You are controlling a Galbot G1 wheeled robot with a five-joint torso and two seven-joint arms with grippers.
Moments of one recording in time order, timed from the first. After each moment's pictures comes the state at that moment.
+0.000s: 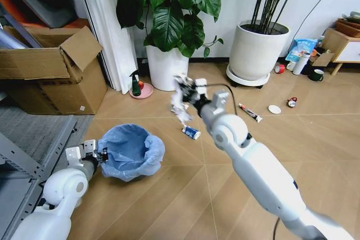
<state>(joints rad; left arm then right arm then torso) 1.22 -1.04 -0.52 -1.92 -0.81 0.72 -0.34 -0.54 1.25 -0.14 1.84 0.81 -0.39 0.23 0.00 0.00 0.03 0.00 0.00</state>
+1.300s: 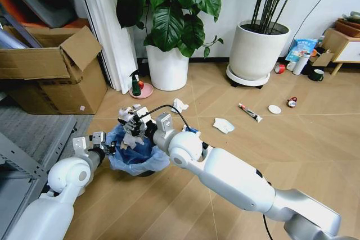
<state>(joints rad) 1.15 -1.01 -0.49 -1.91 -0.86 0.74 -0.30 -0.47 1.29 -0.47 1.72 0.77 -0.39 0.20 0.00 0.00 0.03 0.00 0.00</state>
